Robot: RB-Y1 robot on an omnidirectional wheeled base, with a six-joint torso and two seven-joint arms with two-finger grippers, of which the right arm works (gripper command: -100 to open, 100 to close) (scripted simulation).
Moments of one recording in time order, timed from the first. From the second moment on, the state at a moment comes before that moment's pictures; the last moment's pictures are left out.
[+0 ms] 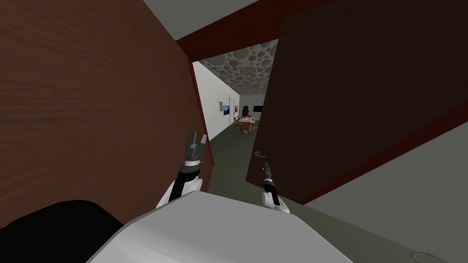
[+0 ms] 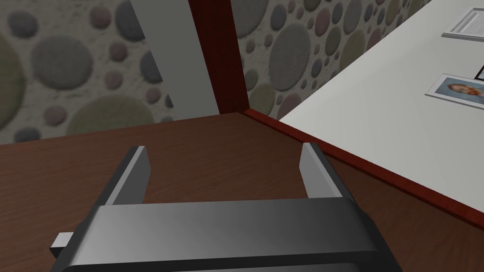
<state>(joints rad) -0.22 -0.07 -0.15 -0.54 -0.07 -0.82 0.03</state>
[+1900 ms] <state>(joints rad) -0.22 -0.09 -0.15 -0.51 -0.07 -0.83 -0.01</state>
